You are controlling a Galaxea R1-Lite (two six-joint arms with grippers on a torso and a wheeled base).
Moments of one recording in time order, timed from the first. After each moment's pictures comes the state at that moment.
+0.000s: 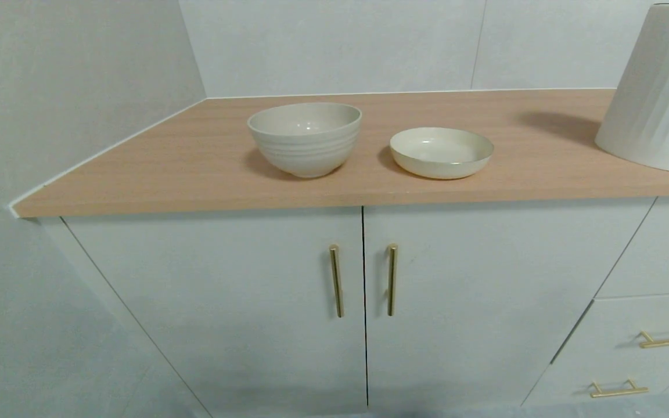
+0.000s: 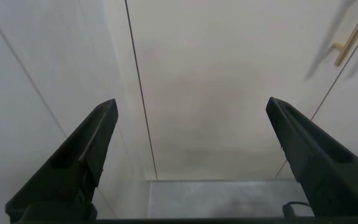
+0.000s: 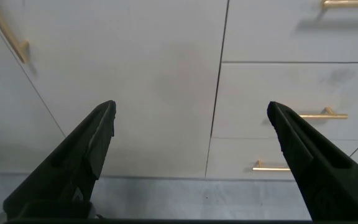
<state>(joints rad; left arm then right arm) 0.00 0.00 0.00 0.00 0.02 -0.01 0.00 0.00 0.00 0.00 0.05 0.00</state>
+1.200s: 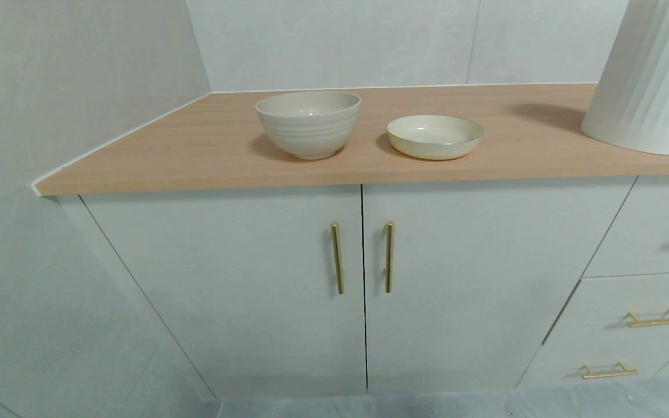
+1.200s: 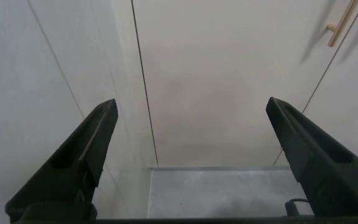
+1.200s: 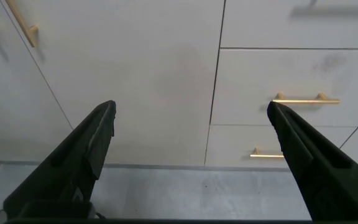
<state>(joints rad) 0.00 0.00 0.00 0.00 0.02 -0.01 0.00 0.00 0.00 0.00 0.05 -0.02</state>
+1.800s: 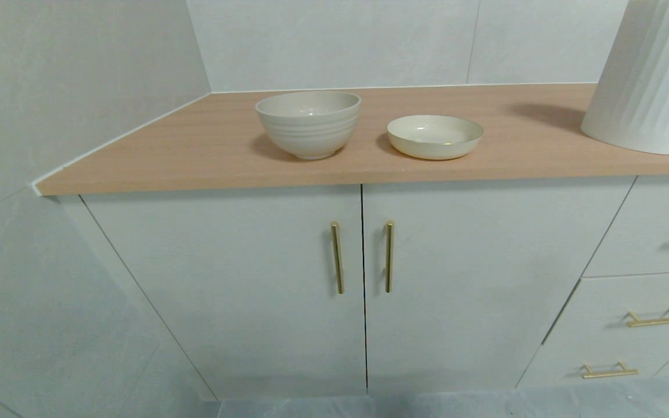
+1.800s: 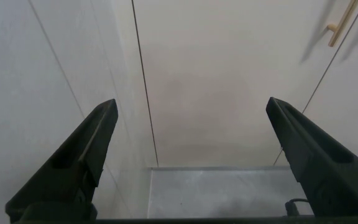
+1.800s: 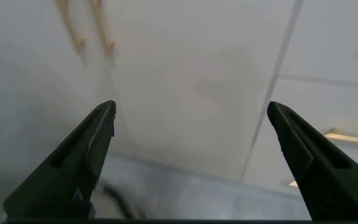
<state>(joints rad) 0.00 0.00 0.00 0.00 0.02 -0.01 0.02 0.18 -0.17 0.00 0.29 0.01</state>
